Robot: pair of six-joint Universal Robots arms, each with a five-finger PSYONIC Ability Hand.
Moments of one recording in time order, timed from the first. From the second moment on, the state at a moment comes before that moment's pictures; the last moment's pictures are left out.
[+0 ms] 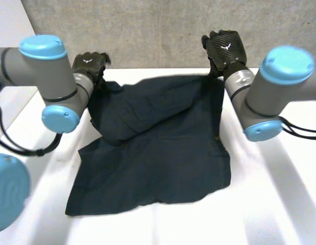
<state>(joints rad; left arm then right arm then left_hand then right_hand) 4.33 -2.51 -0.53 2.99 -1.64 3.26 2.01 -0.79 0.89 -0.33 1.50 2.81 0.37 0.45 0.46 0.47 0.28 0.30 0.39 0.40 0.40 0.23</state>
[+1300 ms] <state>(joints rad) 4.33 -1.73 -2.11 3.30 -1.62 3.45 1.93 -1.19 1.90 -0.26 1.23 2.77 0.40 0.40 0.40 0.40 0.22 0.93 1.16 1.16 1.18 0.96</state>
